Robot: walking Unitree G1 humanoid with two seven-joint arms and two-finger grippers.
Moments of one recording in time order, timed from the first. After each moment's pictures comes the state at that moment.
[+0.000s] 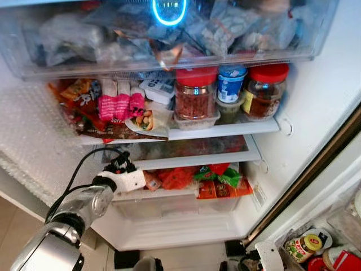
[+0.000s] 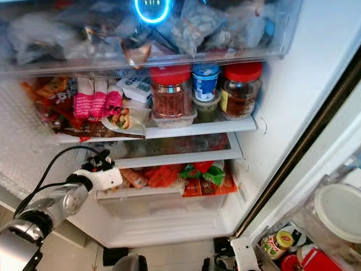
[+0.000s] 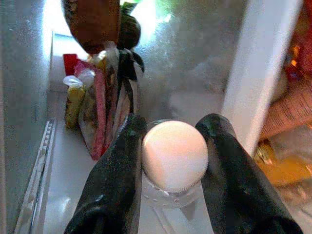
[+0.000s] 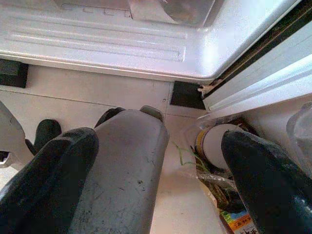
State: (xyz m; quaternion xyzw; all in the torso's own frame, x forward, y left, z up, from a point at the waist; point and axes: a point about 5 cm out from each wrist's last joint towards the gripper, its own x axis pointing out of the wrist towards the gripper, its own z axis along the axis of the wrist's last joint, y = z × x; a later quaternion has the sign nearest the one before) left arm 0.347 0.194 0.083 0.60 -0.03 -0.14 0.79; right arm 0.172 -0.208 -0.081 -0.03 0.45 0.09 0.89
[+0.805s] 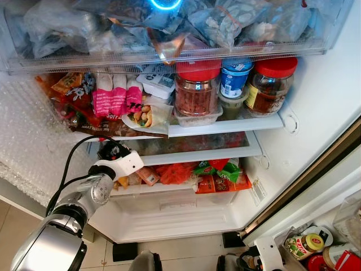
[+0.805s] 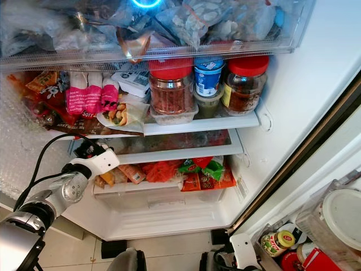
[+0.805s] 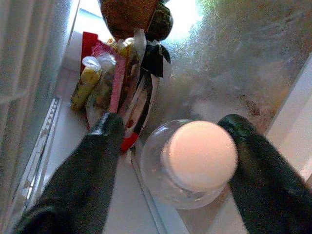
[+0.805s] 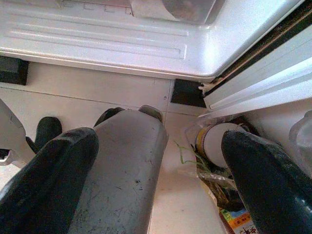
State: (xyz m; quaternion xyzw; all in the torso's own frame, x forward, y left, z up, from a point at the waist) left arm 0.359 0.198 0.105 0.54 -0.05 -0.08 0.84; right arm 0.178 -0.206 -0.078 -0.03 0.44 0.10 0.89
